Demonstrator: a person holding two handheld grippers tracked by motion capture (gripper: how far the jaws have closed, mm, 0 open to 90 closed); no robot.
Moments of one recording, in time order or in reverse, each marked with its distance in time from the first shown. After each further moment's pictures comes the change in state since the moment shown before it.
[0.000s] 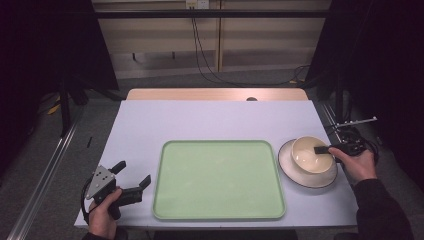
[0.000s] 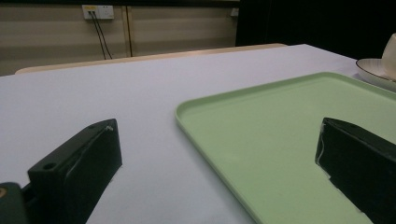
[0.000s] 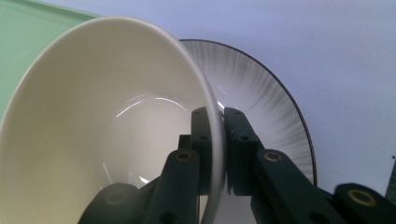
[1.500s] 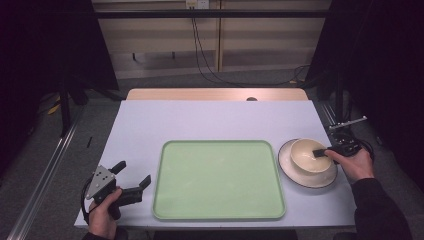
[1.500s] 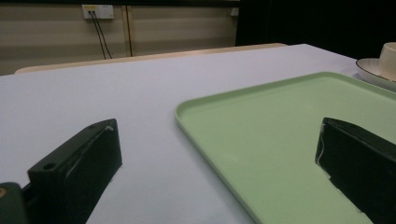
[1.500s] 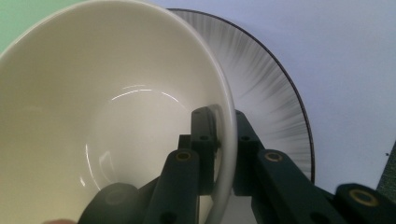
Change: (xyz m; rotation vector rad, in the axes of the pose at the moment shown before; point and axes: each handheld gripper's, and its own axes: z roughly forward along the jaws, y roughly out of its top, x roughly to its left) left arm 0.000 0.000 0.000 0.006 0.006 0.010; right arm 0.004 0.002 0.012 0.109 -0.061 -0.072
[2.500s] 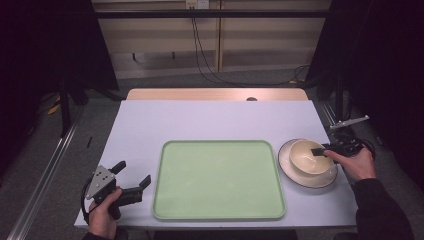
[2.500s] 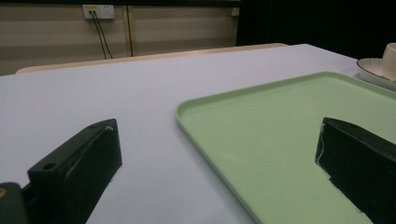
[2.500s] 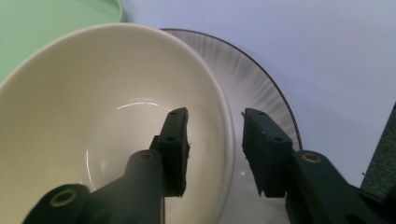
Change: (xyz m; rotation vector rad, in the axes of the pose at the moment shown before) left arm 0.000 0.000 0.000 -0.001 0.002 -0.001; right arm 0.009 0.002 -0.009 -0.066 -0.035 -0.102
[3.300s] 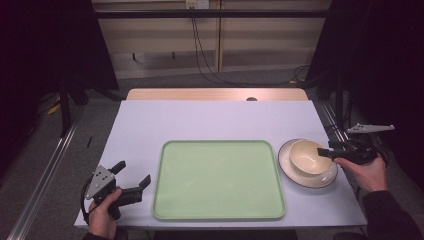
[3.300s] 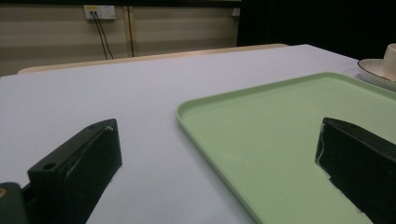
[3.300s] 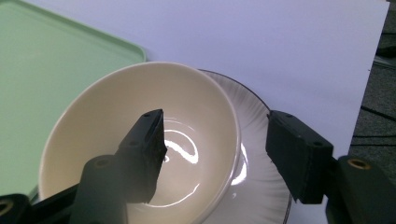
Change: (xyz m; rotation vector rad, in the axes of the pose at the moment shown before) left arm 0.000 0.000 0.000 -0.007 -0.008 -0.010; right arm 0.013 -0.020 -0.035 -0.231 -0.024 0.005
